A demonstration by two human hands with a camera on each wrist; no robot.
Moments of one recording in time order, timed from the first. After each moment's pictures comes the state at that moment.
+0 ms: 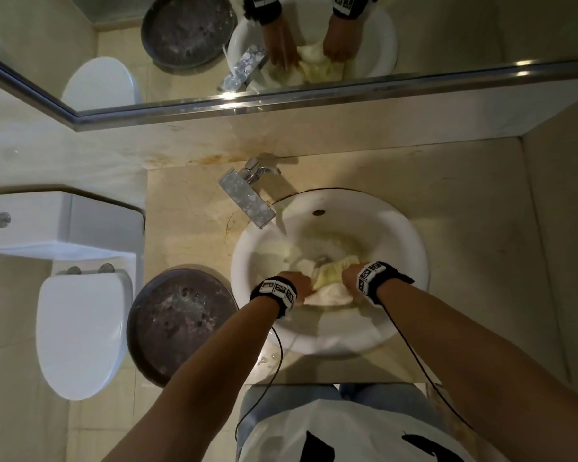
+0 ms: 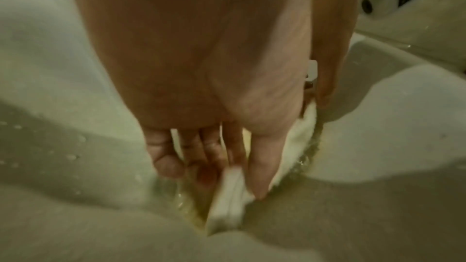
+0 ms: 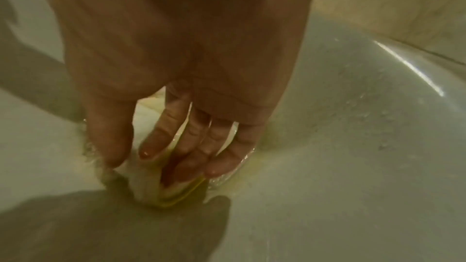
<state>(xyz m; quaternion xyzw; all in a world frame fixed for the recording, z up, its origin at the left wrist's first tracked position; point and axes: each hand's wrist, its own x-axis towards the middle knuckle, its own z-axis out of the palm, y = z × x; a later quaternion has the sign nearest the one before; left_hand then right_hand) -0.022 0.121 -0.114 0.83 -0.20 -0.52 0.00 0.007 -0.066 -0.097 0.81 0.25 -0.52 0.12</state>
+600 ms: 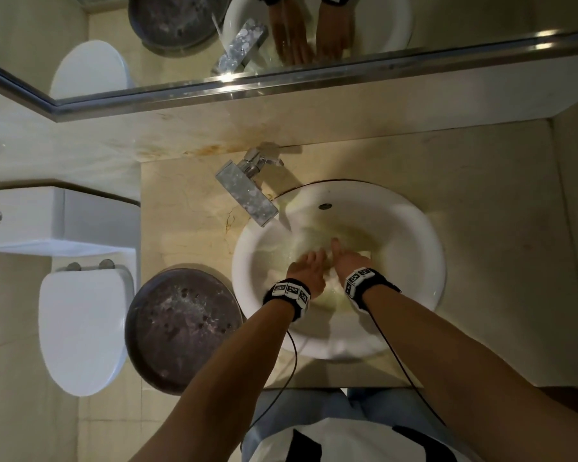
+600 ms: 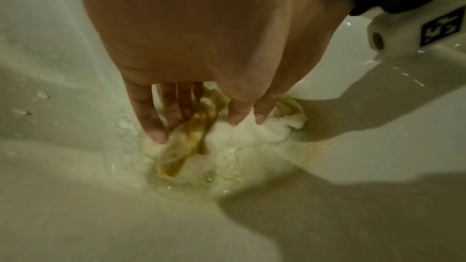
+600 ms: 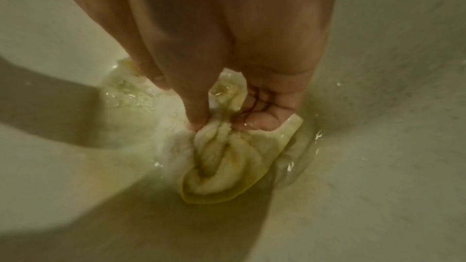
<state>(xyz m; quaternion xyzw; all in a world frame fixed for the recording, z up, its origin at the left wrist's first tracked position) -0.025 0.106 -0.153 0.92 -0.11 -0.37 0.08 0.001 -0.021 -0.161 0.91 0.10 -0.41 -0.01</state>
